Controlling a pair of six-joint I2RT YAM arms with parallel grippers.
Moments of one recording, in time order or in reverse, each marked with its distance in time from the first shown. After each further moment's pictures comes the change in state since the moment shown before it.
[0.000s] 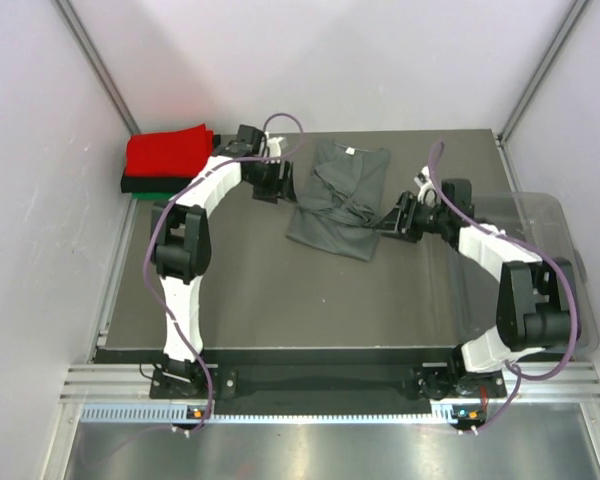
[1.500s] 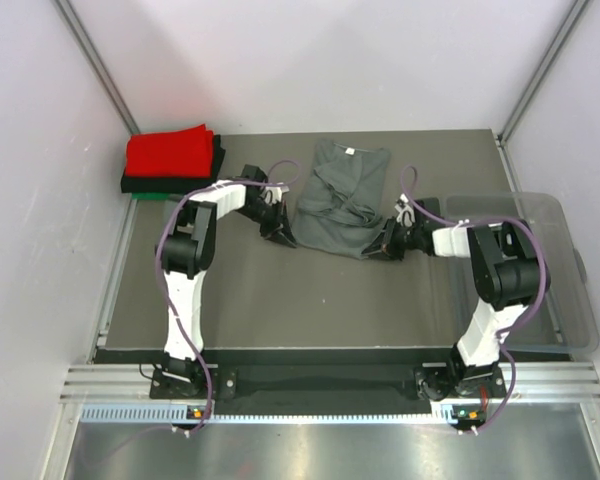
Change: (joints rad) left arm 0.016 0.072 -0.261 -0.008 0.350 -0.146; right arm 0.101 0.281 -0.073 0.158 0.081 0.172
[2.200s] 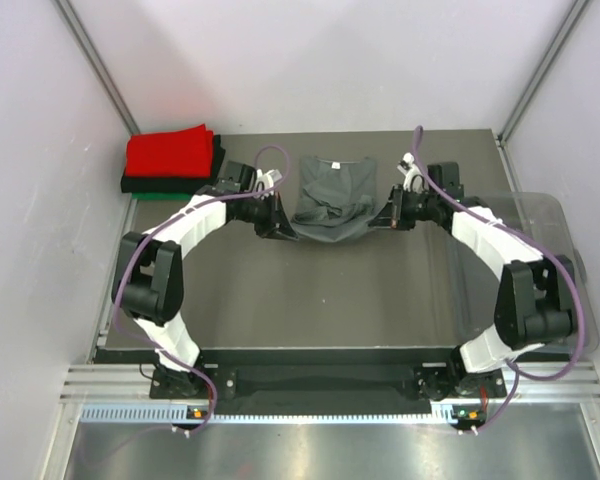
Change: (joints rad) left arm -0.037 -0.485 -0.336 0.209 -0.020 -0.159; right arm 0.000 -0.245 0.263 -0.412 -0.027 -0.316
